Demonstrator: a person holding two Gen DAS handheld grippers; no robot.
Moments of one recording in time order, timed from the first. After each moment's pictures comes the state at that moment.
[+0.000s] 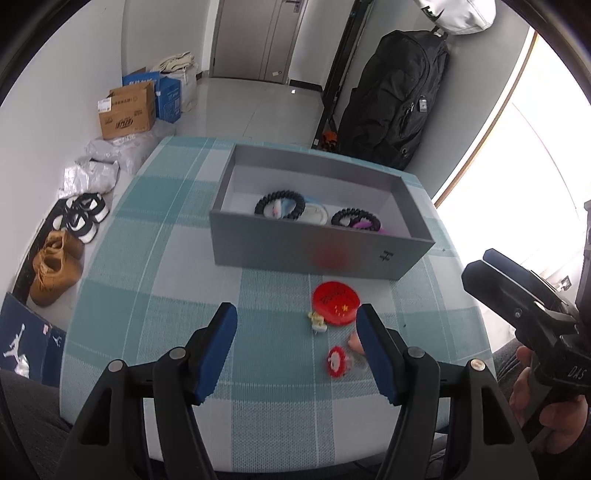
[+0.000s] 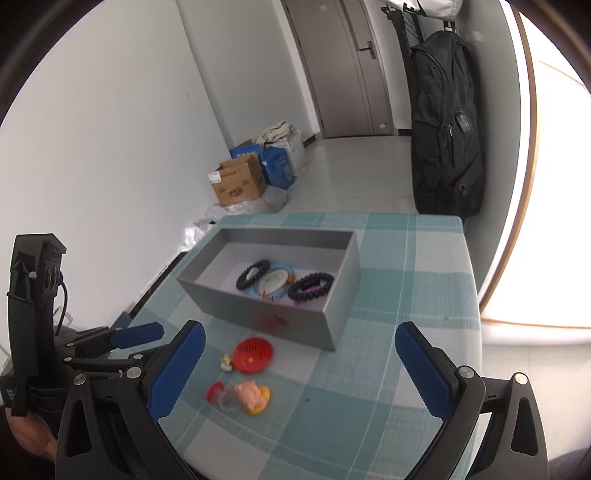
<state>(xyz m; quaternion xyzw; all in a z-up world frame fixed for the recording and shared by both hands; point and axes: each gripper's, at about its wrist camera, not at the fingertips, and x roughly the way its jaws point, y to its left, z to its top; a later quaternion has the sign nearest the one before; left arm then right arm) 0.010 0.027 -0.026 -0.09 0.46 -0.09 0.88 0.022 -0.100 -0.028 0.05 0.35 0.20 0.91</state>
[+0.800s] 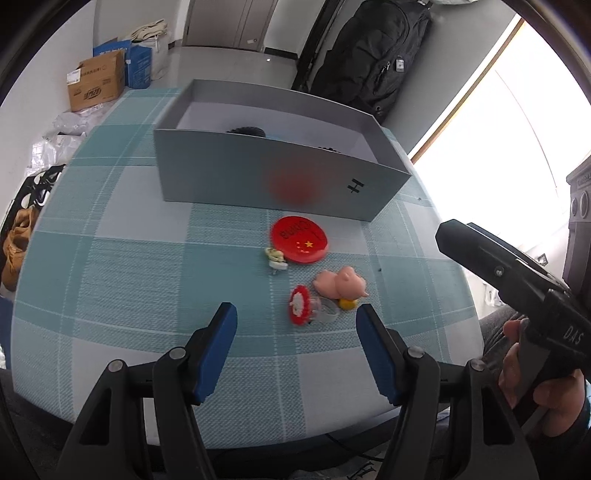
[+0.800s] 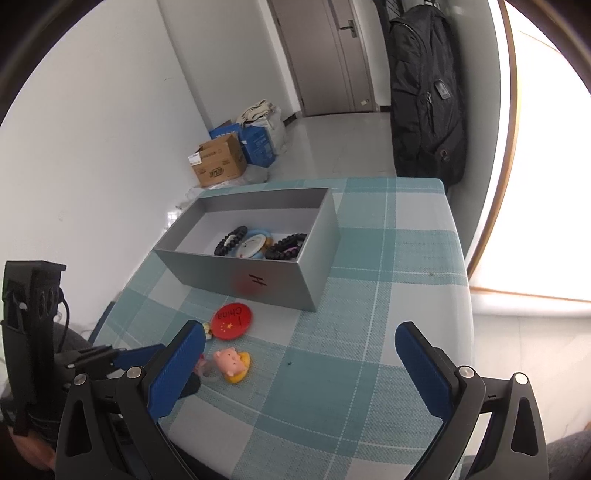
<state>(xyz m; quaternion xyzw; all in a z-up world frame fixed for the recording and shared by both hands) 0.000 0.005 -0.051 -0.10 0.51 -0.15 0.84 0.019 -0.110 -0.047 0.06 0.39 0.17 0.90</state>
